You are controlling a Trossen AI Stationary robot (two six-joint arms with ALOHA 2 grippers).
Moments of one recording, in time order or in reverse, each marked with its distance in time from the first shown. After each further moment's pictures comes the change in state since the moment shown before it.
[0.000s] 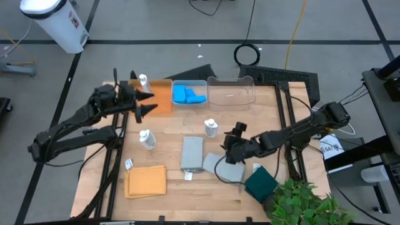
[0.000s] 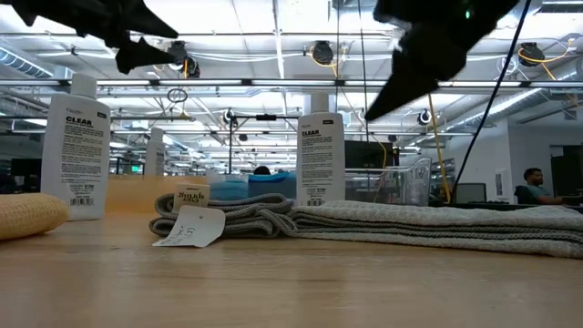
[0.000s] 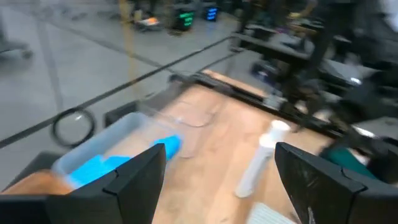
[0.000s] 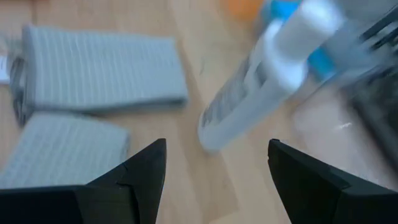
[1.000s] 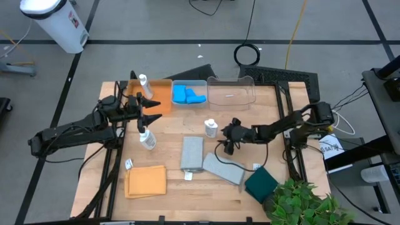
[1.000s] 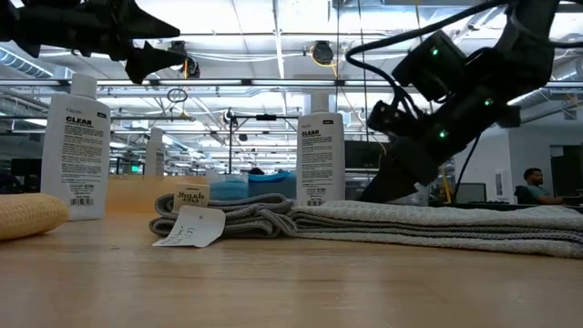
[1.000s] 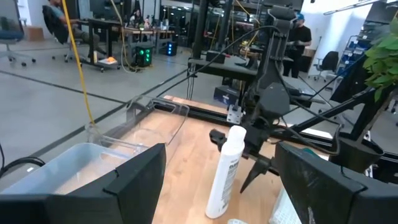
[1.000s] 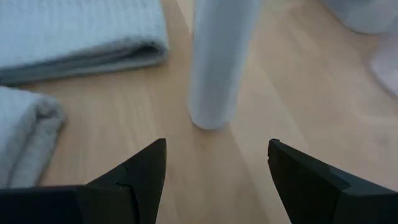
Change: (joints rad) left arm -0.159 -0.050 -0.245 0.384 -0.012 0.018; right arm -0.319 0.187 -0.421 0.852 -0.390 -0.131
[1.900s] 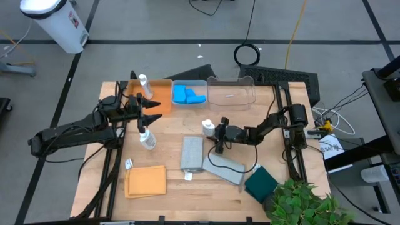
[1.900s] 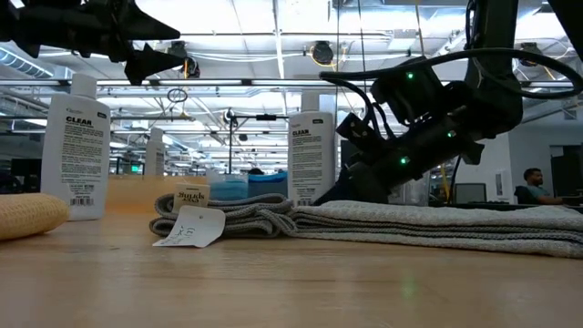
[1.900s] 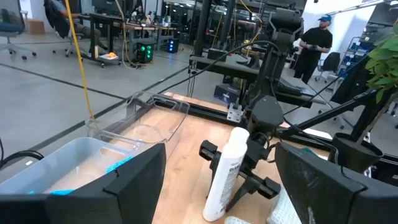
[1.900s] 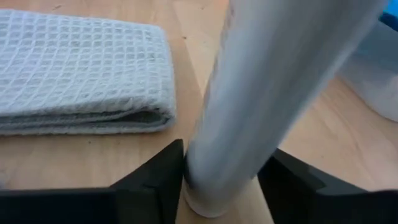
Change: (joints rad) left arm -0.002 0.000 0.000 -0.013 -0.008 -0.022; right arm -0.036 0.308 0.088 0.440 -0.004 -0.217
